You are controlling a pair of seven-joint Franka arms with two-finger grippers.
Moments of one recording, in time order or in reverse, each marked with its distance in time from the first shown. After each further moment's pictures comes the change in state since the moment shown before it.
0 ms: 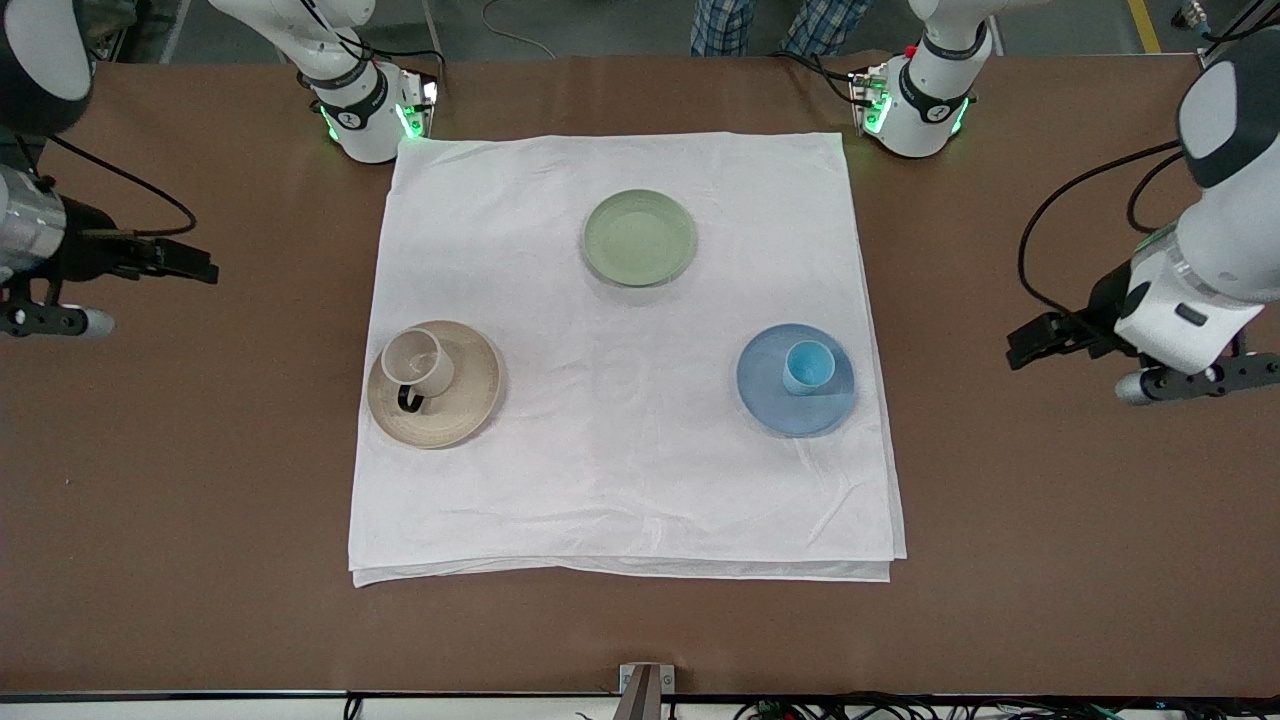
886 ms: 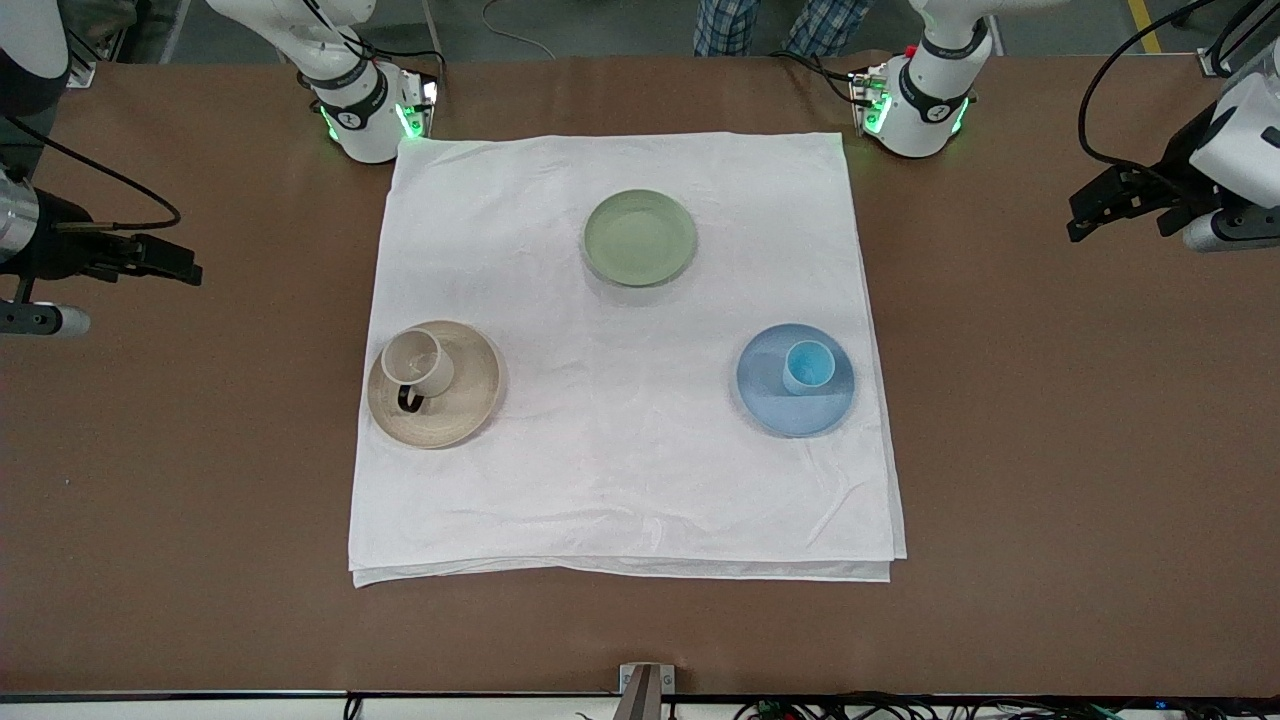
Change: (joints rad) left arm -0.154 -0.253 0.217 -0.143 -0.028 -0.148 0.122; right arm 0.118 0.039 -0.103 0.069 -0.021 0.014 -0.001
